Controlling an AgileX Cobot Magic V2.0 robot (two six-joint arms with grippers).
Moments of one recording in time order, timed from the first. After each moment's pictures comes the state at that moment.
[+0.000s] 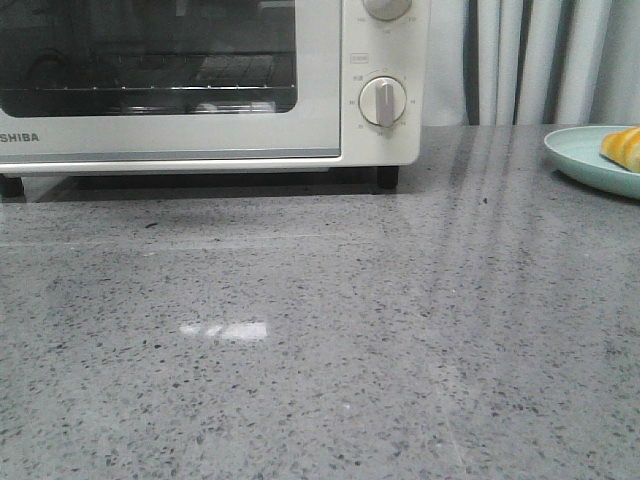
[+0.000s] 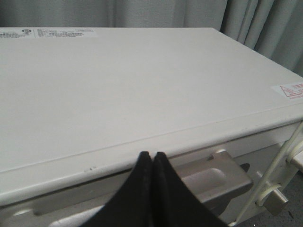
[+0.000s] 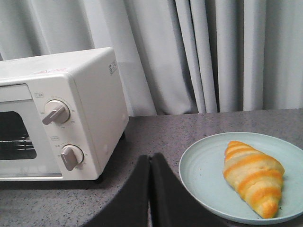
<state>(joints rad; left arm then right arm) -0.45 1.27 -0.95 -0.52 0.03 0.46 0.14 0.36 -0.37 0.08 0.09 0.06</state>
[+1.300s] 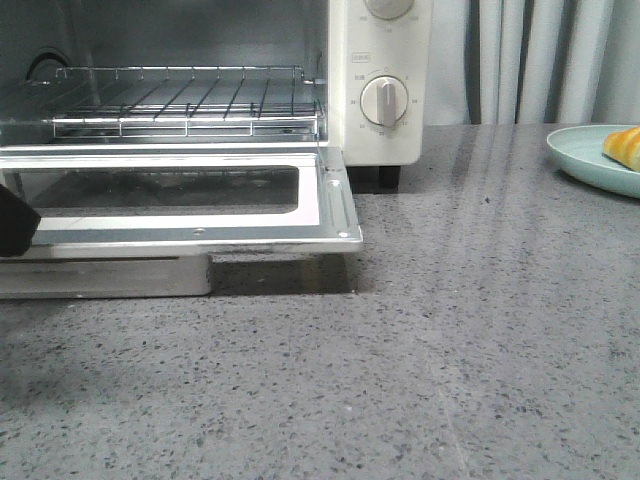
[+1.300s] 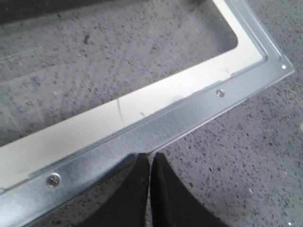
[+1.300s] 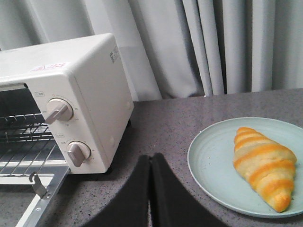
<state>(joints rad) -0.45 0.99 -0.55 -0.56 0.50 0.46 0.14 0.51 -0.56 0.12 0.26 0.06</state>
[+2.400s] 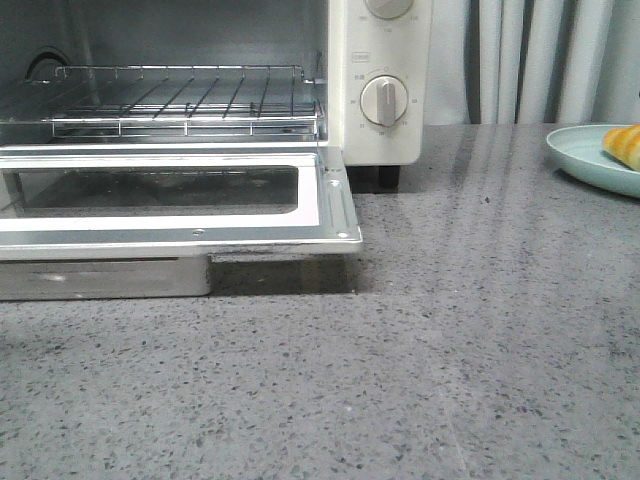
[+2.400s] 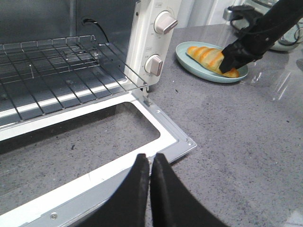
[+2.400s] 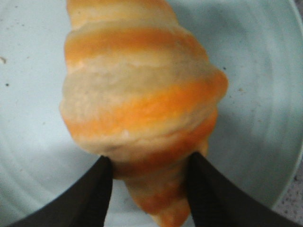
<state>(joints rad) -0.45 0.47 -0.55 -0.57 0.55 0.46 -0.13 1.63 -1.20 -0.09 0.77 0.04</state>
